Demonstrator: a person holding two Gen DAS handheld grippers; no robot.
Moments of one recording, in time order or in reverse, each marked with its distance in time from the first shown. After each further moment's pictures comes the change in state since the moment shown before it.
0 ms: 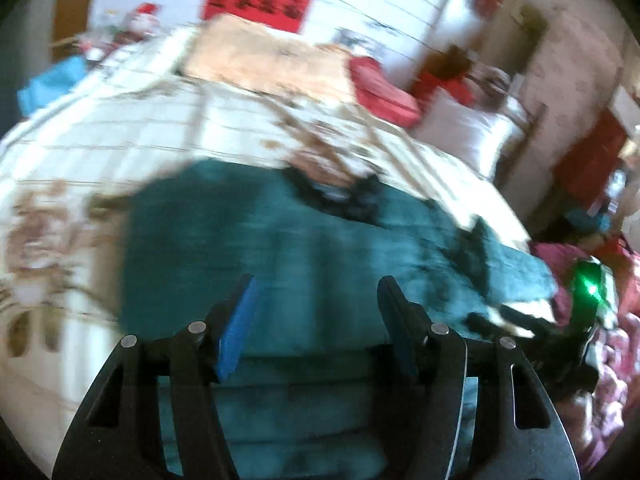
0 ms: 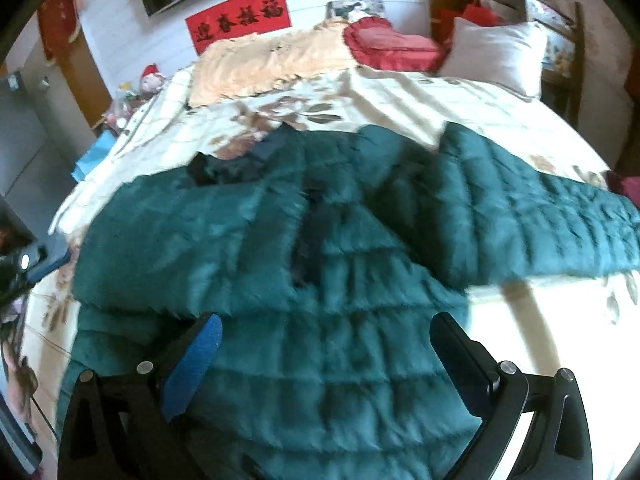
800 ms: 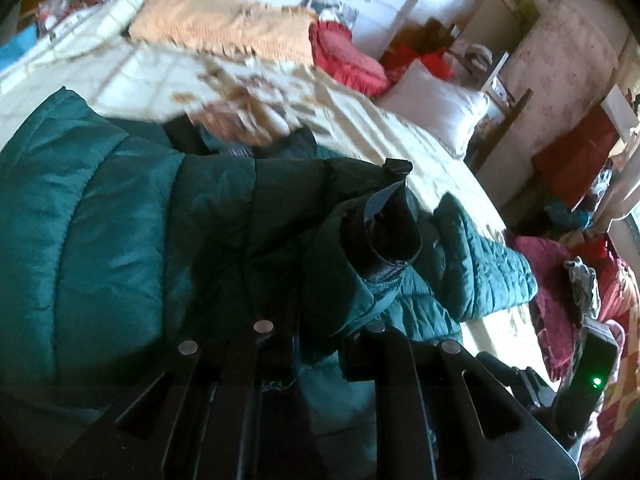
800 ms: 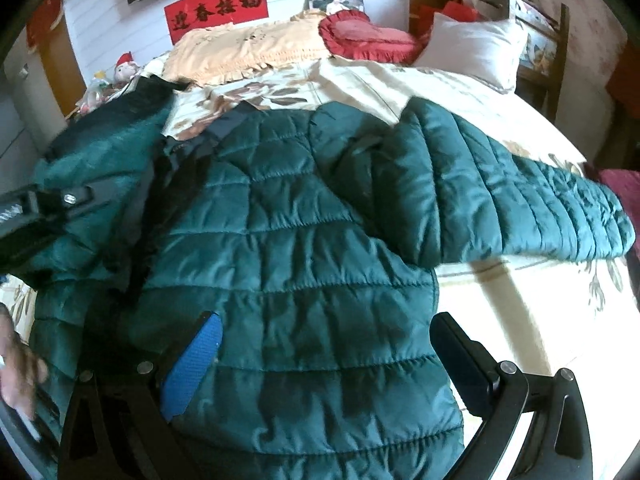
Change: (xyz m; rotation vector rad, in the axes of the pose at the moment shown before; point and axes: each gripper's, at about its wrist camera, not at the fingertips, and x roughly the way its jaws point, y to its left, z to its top) left arm 0.115 -0.100 -0.012 -0.027 0.123 -0.168; right arm 0.009 -0.035 -0.033 0.014 0.027 -0.132
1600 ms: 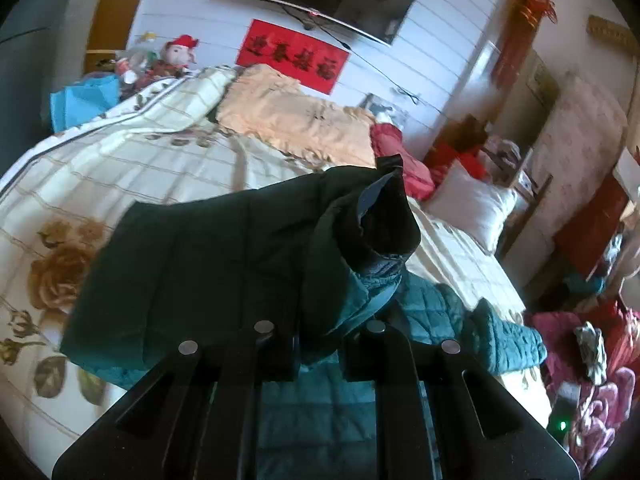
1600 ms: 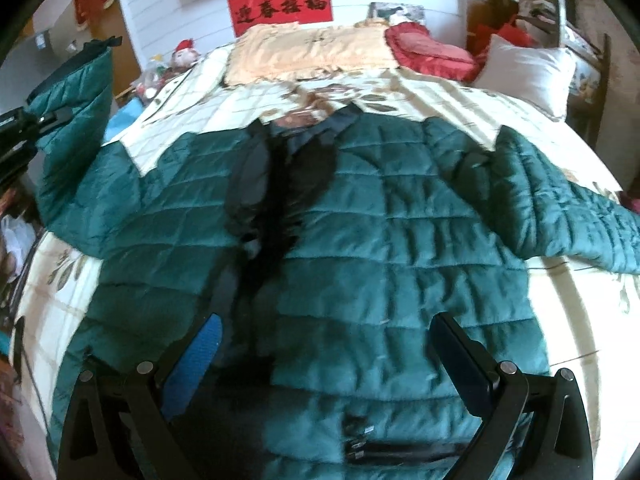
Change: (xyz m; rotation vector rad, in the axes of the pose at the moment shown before) left arm -0.176 0.112 0.043 -0.047 -0.305 0.117; right arm -0.032 0.082 -0.014 -0.103 -0.042 0.098
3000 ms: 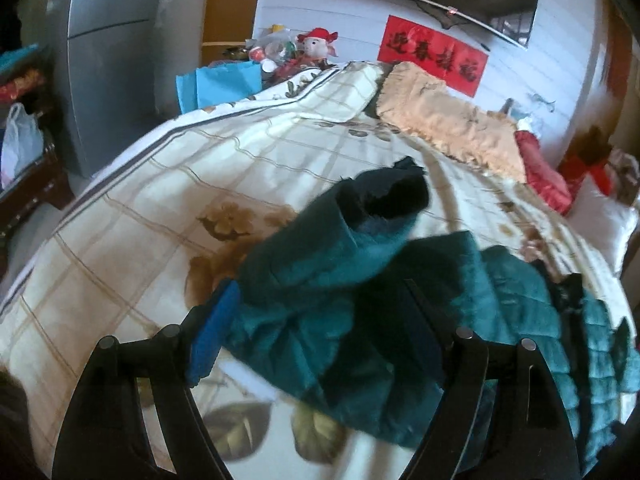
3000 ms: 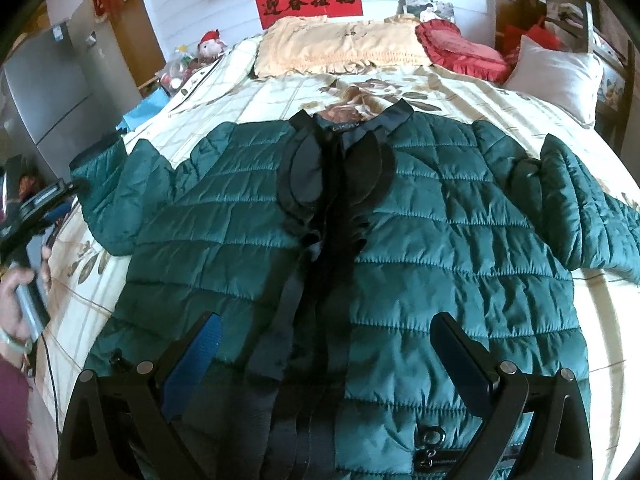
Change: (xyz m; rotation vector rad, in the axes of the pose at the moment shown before) left arm 0.009 0.199 -0.011 -0.067 -0.023 0.464; right arm 0.008 0.047 0.000 -0.053 0.037 0.102
